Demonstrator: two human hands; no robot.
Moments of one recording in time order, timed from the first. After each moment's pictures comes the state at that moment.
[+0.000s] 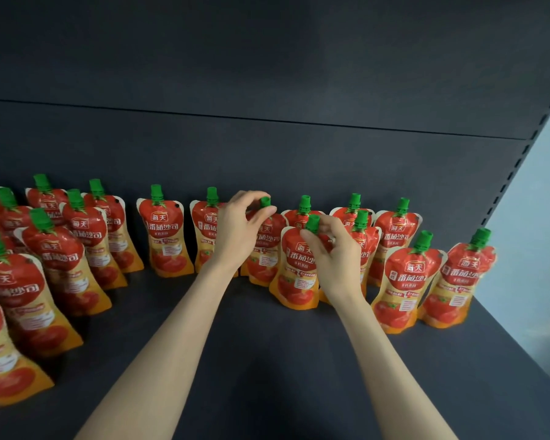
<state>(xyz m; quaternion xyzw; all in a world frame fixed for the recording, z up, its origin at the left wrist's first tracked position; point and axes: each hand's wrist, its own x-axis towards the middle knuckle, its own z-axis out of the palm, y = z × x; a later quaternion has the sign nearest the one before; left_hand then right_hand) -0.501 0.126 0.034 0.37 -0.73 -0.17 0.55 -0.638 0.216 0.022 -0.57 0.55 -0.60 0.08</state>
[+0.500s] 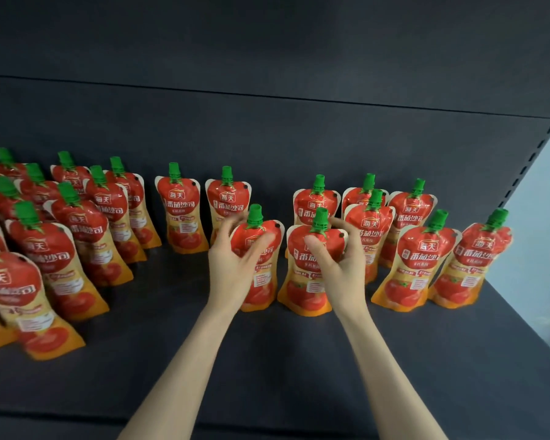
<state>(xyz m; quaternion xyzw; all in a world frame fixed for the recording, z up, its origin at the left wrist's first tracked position) -0.468 0.207 -0.011 0.41 -0.60 -0.33 0.61 -0.619 0.248 -0.013 -0.50 0.52 -0.66 0.22</state>
